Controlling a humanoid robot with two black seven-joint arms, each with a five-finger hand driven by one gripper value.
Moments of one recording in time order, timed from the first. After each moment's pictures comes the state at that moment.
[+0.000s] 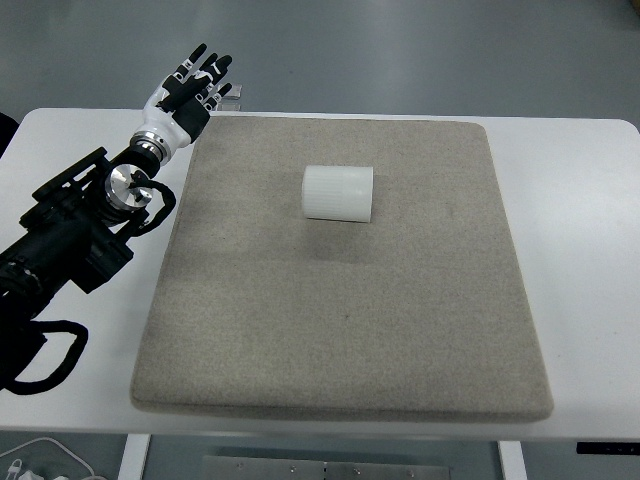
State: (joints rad) left arm -0.97 0.11 -0.74 -0.36 -0.13 -0.24 -0.20; right arm 0.02 0.00 -0.06 0.14 -0.01 -0.01 -0.23
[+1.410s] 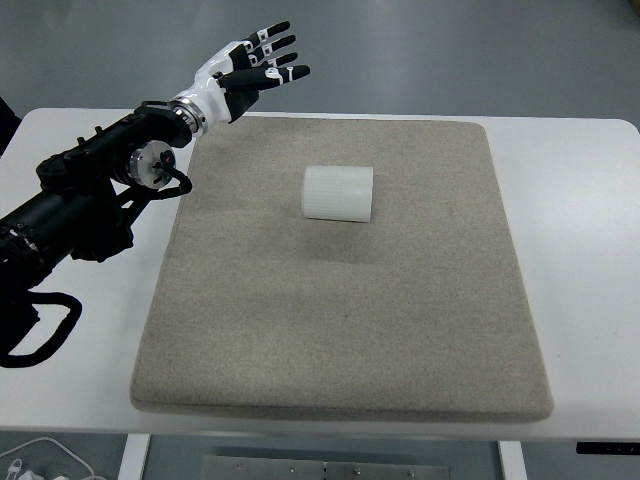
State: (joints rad) left arm -1.08 0.14 -0.55 -0.52 0.26 -0.28 -0.19; right arm 0.02 0.00 -0.06 0.14 -0.01 -0.01 -0.23
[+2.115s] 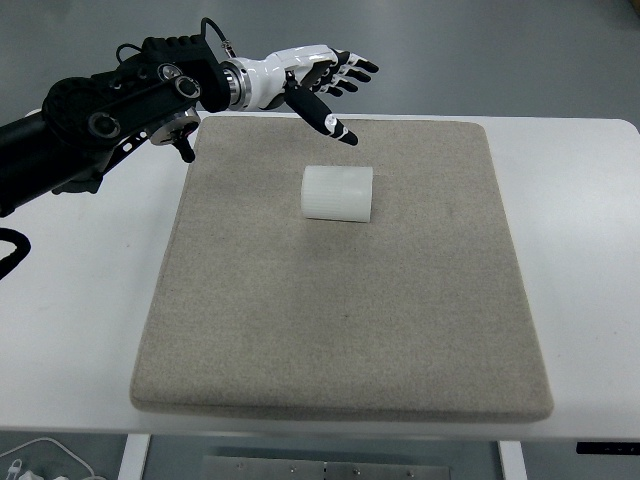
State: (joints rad) left arm -1.34 0.25 -0.16 -0.80 0.64 -0.24 0.01; right arm 0.02 0.00 -0.06 0.14 -0.01 -0.01 -0.23
